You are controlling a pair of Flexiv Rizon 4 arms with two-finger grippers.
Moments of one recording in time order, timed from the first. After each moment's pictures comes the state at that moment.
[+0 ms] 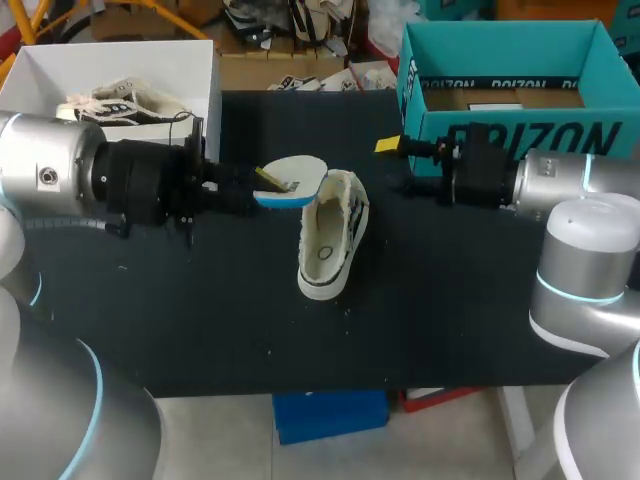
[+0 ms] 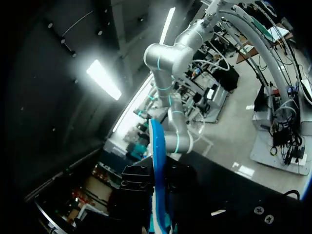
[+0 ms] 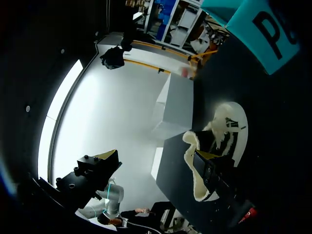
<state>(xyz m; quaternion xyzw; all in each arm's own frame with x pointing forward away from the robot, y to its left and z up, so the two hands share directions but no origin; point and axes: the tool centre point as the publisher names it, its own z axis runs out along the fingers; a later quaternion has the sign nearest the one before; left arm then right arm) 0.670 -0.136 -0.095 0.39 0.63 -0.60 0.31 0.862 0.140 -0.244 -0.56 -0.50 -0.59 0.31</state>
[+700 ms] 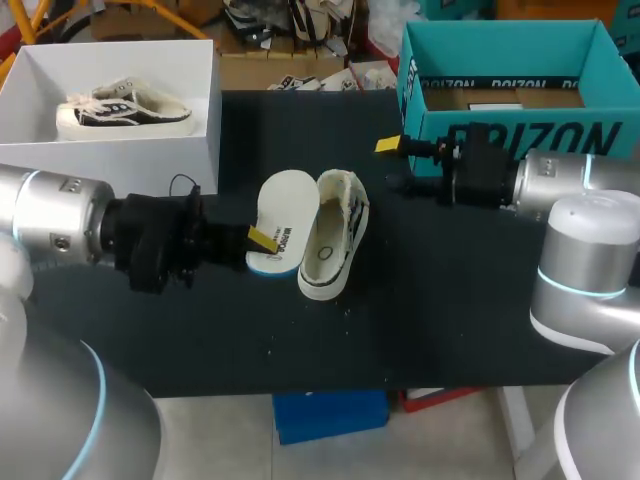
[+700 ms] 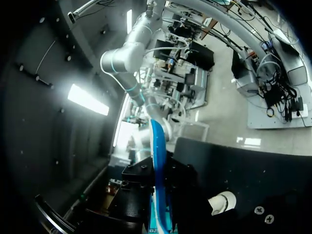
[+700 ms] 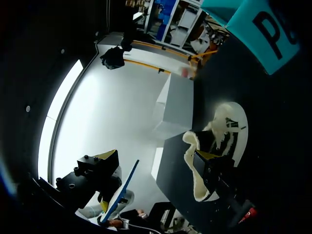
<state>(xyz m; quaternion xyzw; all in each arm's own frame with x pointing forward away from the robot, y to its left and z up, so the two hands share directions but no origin) 0.666 -0.124 -0.177 0.49 0.57 -0.54 0.38 0.862 0.140 -0.244 -0.56 -0.50 -0.59 0.31</state>
